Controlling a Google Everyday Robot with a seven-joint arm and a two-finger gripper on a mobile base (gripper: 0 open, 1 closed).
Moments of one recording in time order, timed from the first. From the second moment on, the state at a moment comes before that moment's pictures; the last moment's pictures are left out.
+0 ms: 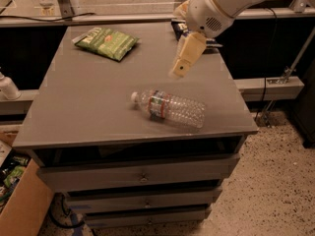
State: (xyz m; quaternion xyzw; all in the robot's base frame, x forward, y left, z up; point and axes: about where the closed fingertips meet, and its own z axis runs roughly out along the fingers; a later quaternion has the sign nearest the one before) arm 0.591 -0.049 0.964 -0.66 0.67 0.11 0.32
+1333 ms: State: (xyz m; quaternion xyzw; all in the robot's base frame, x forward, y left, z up) arm 0.757 0.040 0.919 -0.59 0.65 0.20 0.43
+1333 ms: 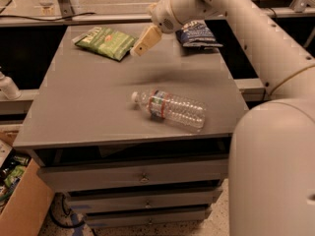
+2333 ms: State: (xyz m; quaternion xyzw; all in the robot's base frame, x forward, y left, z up) arm 0.806 0.111 0.877 -0.54 0.70 0.22 0.42
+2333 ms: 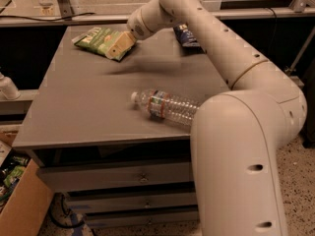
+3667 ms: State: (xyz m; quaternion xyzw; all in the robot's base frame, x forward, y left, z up) arm 0.825 0.134 0.838 -0.52 0.74 0.20 0.38
